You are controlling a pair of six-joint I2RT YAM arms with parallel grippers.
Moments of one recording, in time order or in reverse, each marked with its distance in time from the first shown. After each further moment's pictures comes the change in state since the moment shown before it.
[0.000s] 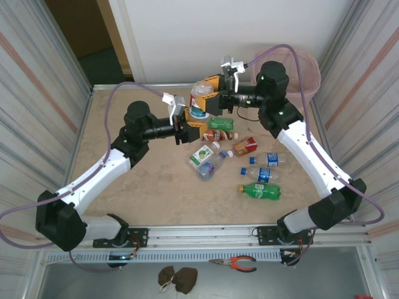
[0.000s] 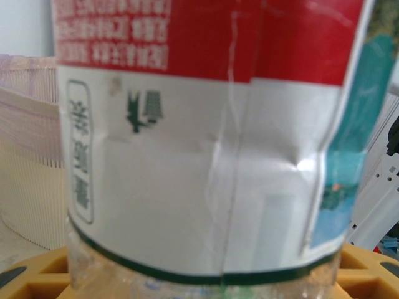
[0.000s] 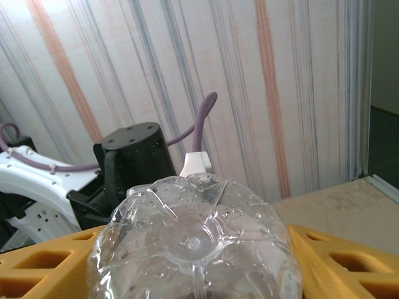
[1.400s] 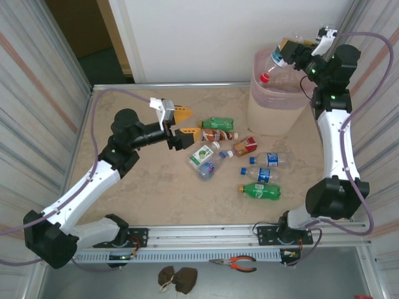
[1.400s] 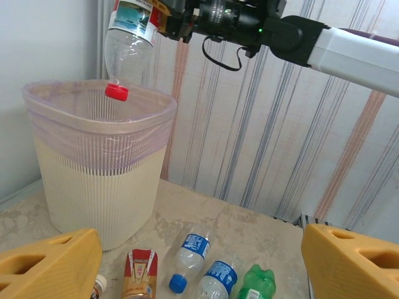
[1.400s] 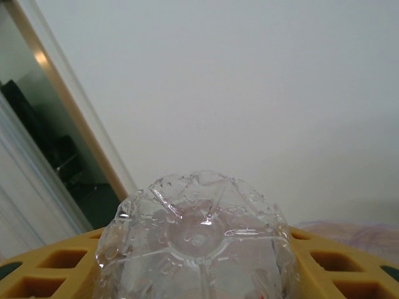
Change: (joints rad) left arm 0.003 -0.166 -0.062 -0.076 -0.129 0.048; right arm -0.615 0.081 0.110 0.018 0.388 0.135
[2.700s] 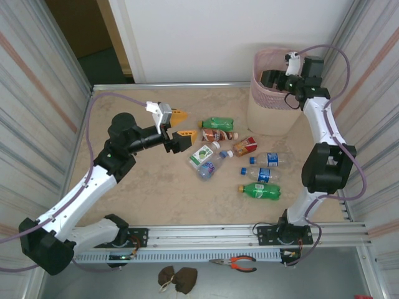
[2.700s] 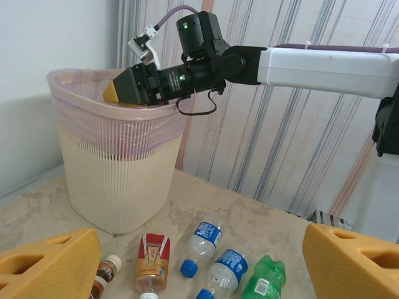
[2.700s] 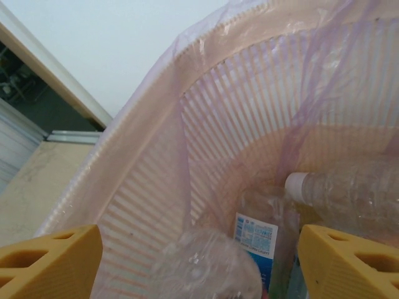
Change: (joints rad) left arm 0.000 -0.055 -0.028 -0.072 -0.063 0.023; right arm 0.040 0.257 0.008 -0.312 0.025 -0.272
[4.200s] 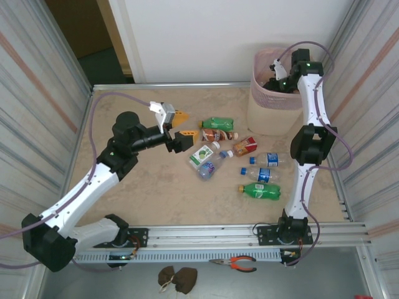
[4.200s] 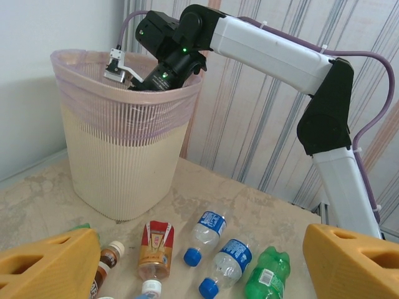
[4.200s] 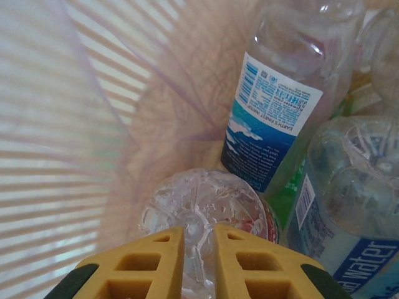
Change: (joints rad) left arm 0.001 0.039 0.000 -0.020 -0.011 0.008; right arm 0.022 0.481 0.752 -0.967 0.028 -0.318
